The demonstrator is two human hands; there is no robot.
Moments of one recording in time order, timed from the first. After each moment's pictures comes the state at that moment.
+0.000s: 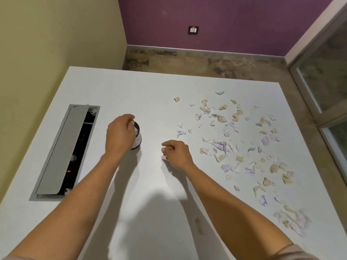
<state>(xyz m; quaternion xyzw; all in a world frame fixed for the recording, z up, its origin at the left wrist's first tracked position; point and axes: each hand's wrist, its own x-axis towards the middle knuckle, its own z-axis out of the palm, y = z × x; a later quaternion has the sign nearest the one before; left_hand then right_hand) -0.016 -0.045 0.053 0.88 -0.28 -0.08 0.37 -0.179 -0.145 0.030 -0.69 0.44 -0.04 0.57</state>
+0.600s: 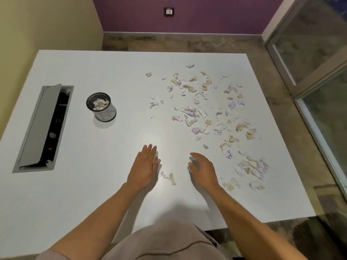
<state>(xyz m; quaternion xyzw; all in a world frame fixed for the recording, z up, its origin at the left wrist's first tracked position) -0.246 0.020 -0.038 0.82 -0.48 -0.26 0.19 -0.443 -0.109 -0.036 -0.76 0.50 -0.06 0.42</state>
